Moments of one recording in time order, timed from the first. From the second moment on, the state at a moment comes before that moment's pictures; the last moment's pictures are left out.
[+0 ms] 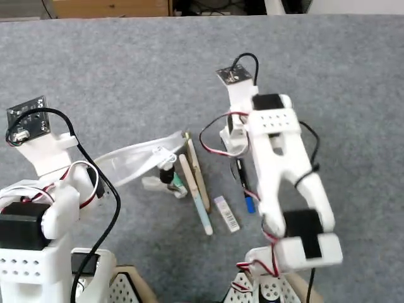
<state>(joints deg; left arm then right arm) -2.6 -55.8 23.1 100.4 21.6 -6.9 2.1 15.5 75.1 13.7</state>
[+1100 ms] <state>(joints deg) -2.6 -55.8 23.1 100.4 21.6 -5.8 37.8 -13.1 74.7 13.5</state>
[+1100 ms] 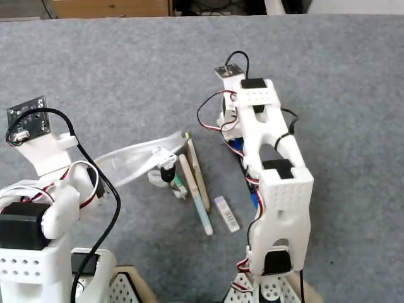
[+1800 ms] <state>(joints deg) -2.5 -55.7 23.1 100.4 21.6 -5.9 39.3 -43.4 96.6 13.5</state>
